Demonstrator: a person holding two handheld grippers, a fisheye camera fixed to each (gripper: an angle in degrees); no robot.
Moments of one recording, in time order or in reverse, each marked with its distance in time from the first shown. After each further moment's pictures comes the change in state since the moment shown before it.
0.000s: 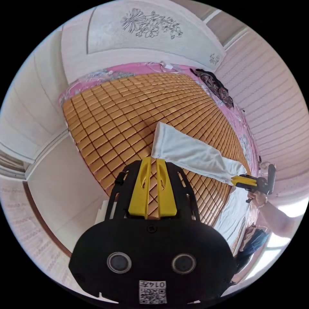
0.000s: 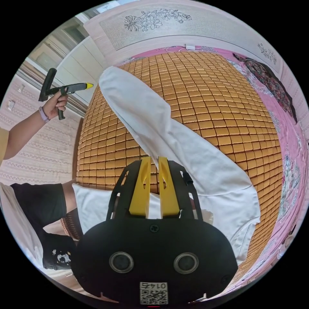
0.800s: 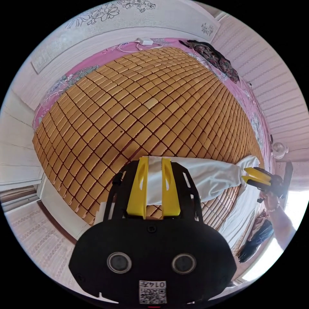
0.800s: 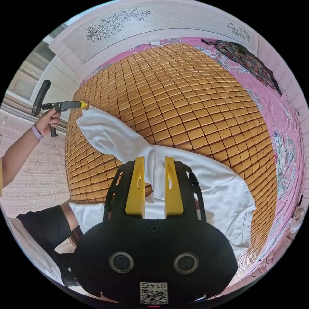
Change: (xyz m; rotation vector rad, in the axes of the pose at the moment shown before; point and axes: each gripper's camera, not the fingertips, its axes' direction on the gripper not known) left arm 0.131 -0.100 0.098 -0.233 -0.149 0.218; right arm 0.072 -0.031 -0.001 -0.014 0.094 0.172
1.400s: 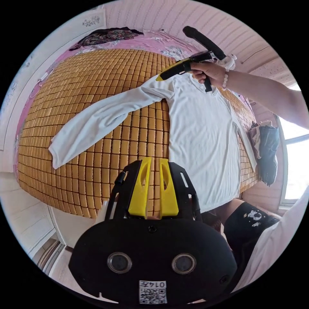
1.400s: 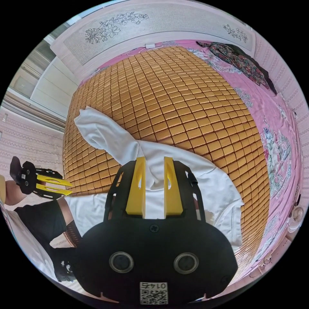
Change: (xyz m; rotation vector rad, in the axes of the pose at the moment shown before) left arm 0.191 0.138 -0.017 -0.051 0.107 0.561; right arm 0.065 0.027 -0.019 0.029 0.015 0.029
